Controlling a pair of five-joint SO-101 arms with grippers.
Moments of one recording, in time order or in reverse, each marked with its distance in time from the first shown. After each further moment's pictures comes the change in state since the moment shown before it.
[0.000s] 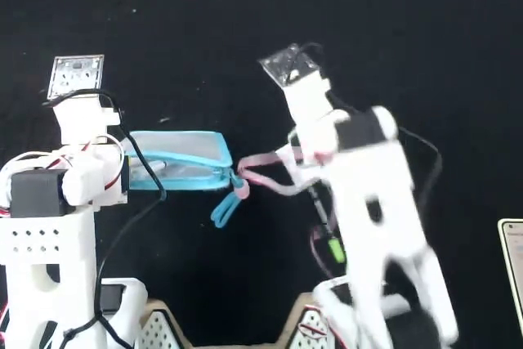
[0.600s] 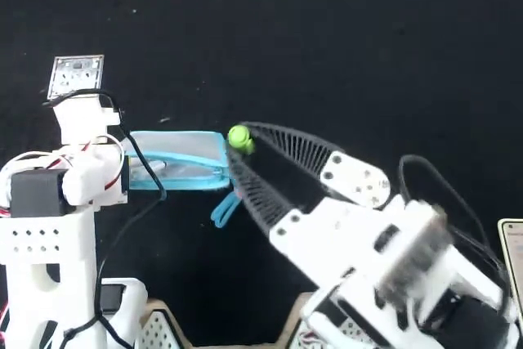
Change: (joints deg) left arm 0.0 0.0 0.0 0.0 0.0; right arm -30.6 -34.3 -5.3 -26.4 -0.1
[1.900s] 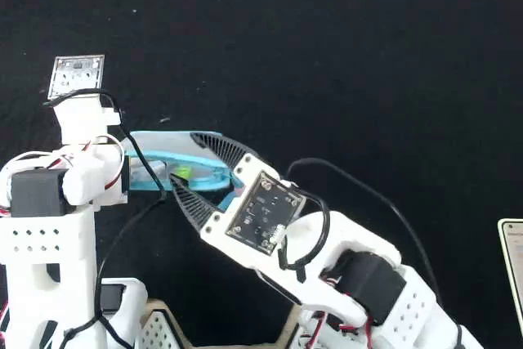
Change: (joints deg) left arm 0.0 0.0 0.0 -0.1 0.0; right arm -5.5 -0.2 28.3 -10.6 -0.1
